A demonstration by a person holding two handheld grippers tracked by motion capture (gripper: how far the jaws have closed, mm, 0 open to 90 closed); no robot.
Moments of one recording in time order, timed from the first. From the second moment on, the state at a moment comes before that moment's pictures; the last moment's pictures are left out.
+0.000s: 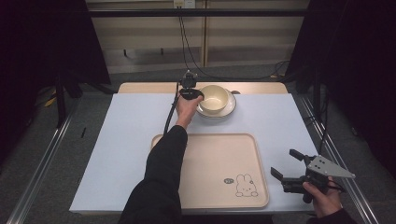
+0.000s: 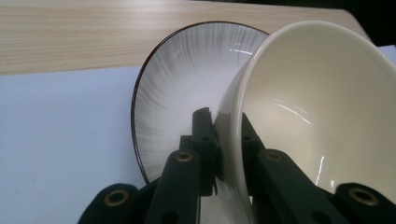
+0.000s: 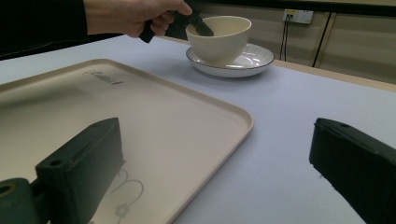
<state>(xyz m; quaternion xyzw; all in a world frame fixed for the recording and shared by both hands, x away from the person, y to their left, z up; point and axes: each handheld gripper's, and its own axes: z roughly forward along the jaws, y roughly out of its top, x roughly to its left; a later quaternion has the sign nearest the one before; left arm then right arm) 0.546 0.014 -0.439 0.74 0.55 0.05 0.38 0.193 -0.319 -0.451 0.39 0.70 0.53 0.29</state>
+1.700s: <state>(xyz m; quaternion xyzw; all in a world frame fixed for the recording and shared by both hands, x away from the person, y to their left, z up) 0.509 0.060 -0.382 0.75 0.51 0.06 0.43 0.192 -0.319 -0.451 0.39 0.70 0.53 0.29</state>
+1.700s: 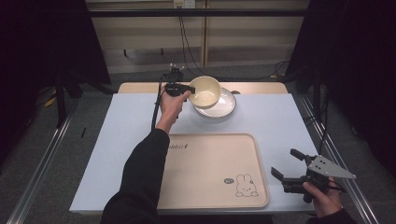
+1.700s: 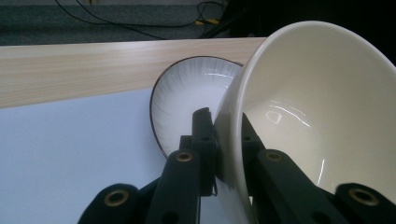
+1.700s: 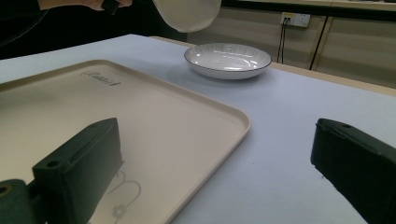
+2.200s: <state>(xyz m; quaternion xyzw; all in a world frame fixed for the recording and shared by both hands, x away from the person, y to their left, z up) 0.483 0.055 -0.373 0.77 0.47 0.05 0.42 0.193 -0.319 -0.451 0.38 0.70 0.53 0.29</state>
